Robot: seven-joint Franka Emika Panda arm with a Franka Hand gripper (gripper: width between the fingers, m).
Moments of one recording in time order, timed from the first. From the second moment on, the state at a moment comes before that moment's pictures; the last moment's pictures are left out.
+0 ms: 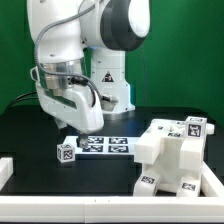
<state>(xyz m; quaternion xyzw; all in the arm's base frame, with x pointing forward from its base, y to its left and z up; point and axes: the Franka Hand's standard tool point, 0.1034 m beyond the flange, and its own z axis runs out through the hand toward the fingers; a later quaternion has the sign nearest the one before) 0.432 -0.093 0.048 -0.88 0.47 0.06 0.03</state>
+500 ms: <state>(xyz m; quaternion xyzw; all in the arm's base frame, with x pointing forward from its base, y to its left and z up) 0.431 -0.084 0.049 -0.99 0.11 0.06 0.01</state>
